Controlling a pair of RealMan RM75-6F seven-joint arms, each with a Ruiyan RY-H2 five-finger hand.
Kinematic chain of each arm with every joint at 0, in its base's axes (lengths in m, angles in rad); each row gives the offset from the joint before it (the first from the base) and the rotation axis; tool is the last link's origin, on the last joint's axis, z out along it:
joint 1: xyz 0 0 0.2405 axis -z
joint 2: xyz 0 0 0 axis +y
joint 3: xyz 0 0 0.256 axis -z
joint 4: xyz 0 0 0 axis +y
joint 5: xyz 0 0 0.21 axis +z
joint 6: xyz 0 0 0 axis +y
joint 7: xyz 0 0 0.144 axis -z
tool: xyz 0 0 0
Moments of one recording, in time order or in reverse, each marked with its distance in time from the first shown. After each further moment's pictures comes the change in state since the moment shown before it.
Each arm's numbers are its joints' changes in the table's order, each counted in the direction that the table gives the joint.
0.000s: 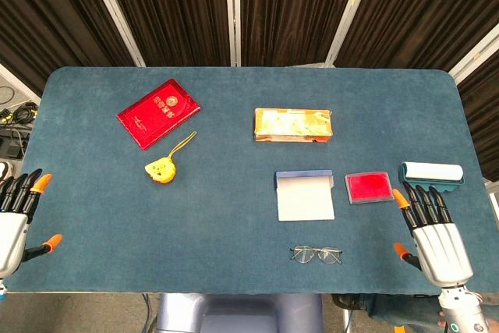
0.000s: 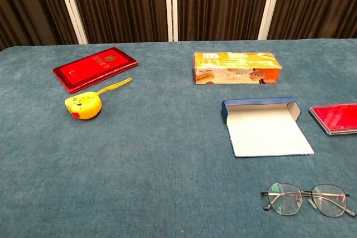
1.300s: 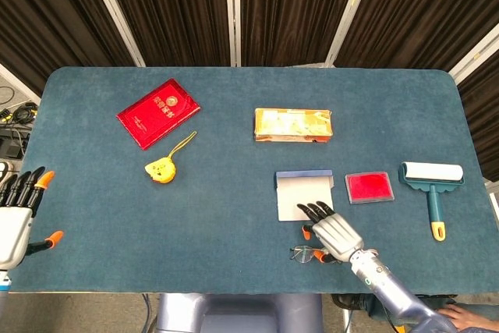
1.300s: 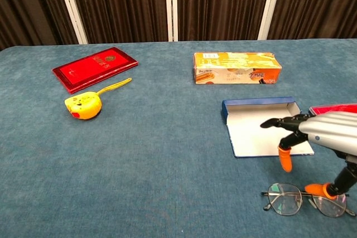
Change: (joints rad) left arm 0.030 -0.018 0.021 0.017 -0.078 -0.062 -0.030; right arm -0.404 -0.213 0.016 0.057 0.260 -0.684 -0.045
